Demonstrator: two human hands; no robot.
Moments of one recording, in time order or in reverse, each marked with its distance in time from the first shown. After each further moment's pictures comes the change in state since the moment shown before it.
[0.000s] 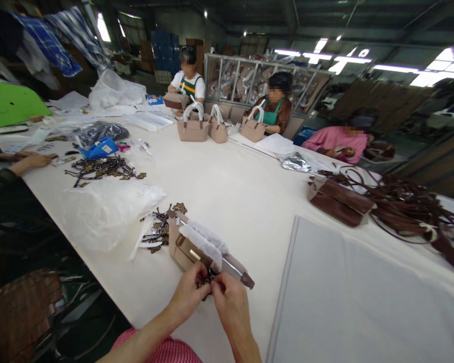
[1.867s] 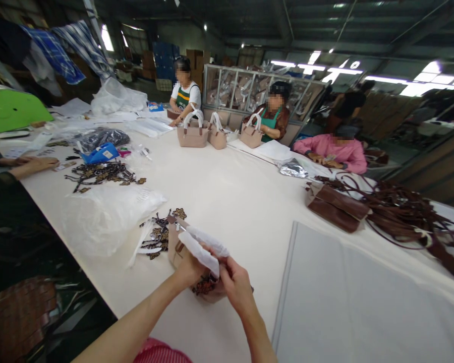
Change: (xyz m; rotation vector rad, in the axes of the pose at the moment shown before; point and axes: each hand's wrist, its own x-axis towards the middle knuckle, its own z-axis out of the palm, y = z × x) left_hand 0.061 0.043 -0.015 -0.034 -0.044 0.120; right_hand 0.042 0.002 -0.019 0.239 -0.045 -0.140
